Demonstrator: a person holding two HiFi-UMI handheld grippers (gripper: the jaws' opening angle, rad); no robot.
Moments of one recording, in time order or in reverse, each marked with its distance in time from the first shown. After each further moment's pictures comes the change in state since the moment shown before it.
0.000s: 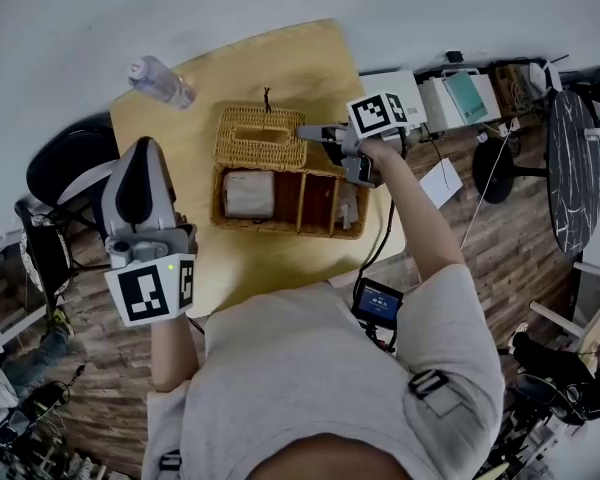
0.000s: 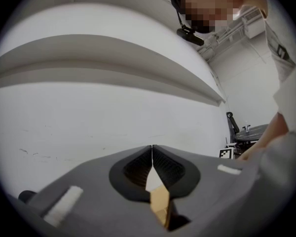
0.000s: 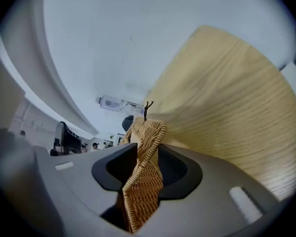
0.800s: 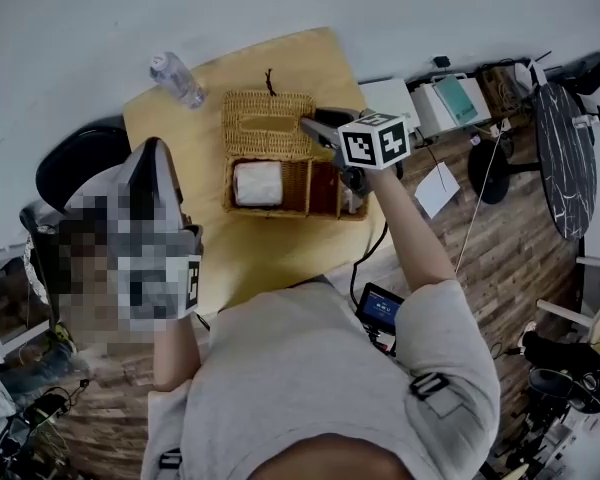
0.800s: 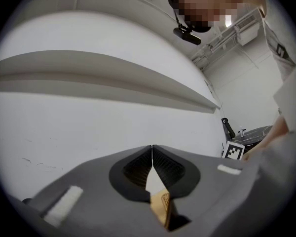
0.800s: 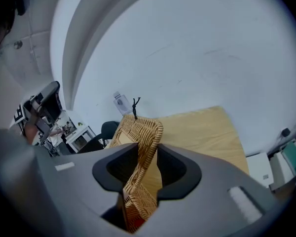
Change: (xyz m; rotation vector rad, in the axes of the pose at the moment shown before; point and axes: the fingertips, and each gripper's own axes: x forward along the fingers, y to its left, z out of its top) left arm -0.052 0.006 0.036 0.022 -0.097 -0.043; right arm -0.031 0.066 0.005 -0.592 -0.315 -0.369
